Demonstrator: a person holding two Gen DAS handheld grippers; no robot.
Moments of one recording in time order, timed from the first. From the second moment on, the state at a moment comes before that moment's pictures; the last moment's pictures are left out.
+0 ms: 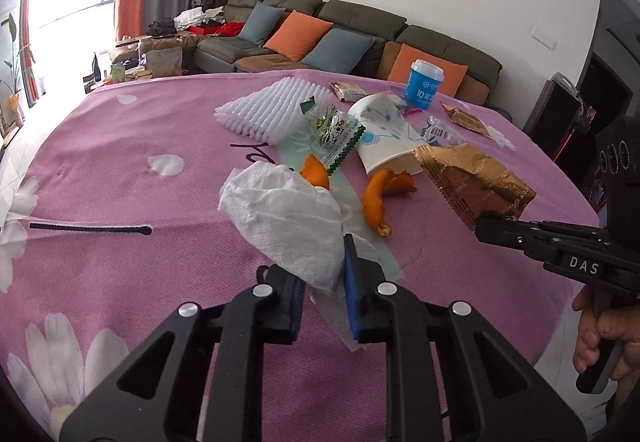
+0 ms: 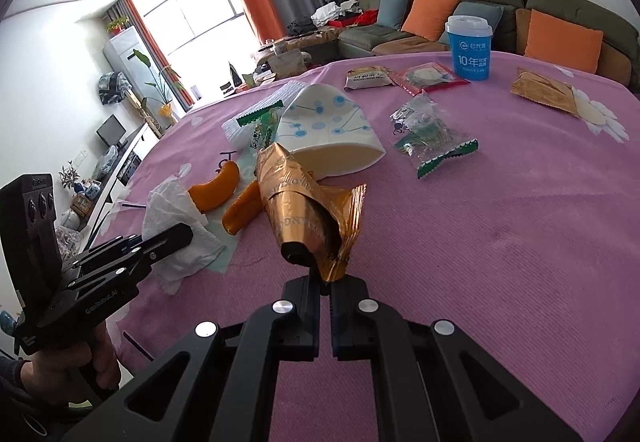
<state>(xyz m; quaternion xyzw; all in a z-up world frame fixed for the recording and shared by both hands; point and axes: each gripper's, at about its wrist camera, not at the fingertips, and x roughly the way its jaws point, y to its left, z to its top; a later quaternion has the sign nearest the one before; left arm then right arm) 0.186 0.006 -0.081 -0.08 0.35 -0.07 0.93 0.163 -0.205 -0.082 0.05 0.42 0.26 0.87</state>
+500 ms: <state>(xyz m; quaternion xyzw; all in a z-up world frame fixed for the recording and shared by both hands) 0.133 0.041 -0.029 -0.08 0.27 -0.04 0.96 0.144 -0.177 -0.040 0.04 0.37 0.29 0.88</state>
